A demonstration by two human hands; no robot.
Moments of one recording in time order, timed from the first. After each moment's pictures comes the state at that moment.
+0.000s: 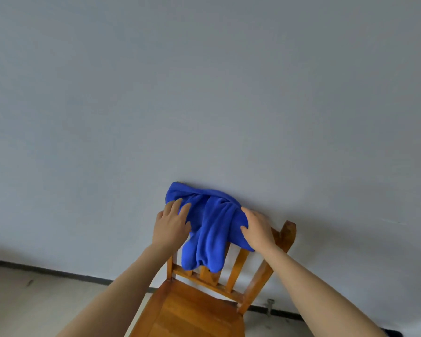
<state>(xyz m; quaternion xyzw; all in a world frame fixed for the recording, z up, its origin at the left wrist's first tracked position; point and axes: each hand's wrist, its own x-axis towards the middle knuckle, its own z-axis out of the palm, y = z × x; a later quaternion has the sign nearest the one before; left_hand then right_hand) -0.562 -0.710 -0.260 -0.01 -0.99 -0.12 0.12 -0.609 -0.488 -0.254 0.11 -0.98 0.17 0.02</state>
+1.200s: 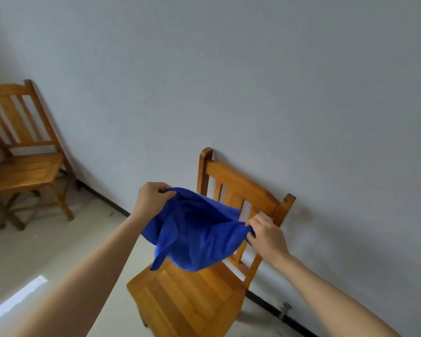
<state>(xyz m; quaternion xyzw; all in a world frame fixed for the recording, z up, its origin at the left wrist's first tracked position) -0.397 -0.647 -0.201 0.30 -0.83 -0.42 0.19 -0.509 -0.395 -0.265 0.41 -0.89 0.17 0.12</state>
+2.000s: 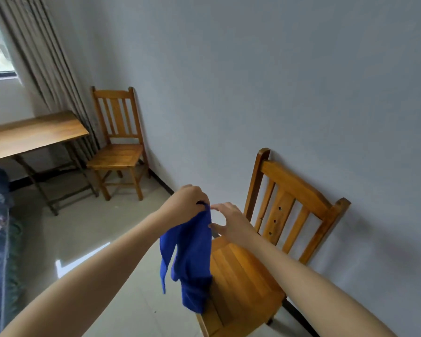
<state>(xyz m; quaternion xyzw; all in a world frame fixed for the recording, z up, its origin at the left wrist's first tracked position) -0.256 -0.600 -0.161 0.21 -0.96 -0.13 0.09 -0.377 -0.496 -0.235 0.57 -0.76 0.30 -0.14</state>
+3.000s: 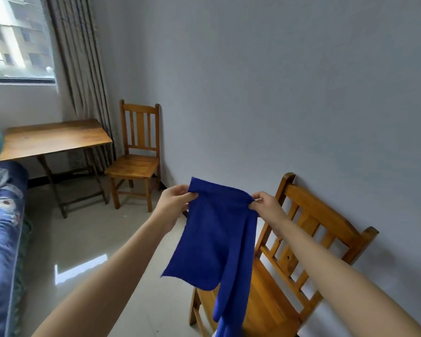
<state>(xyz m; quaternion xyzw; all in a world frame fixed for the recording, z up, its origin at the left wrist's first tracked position) -0.148 -0.651 -0.154 0.30 -0.57 -0.68 0.35 -0.342 -0.526 -0.158 0.38 -0.74 0.48 -0.27</state>
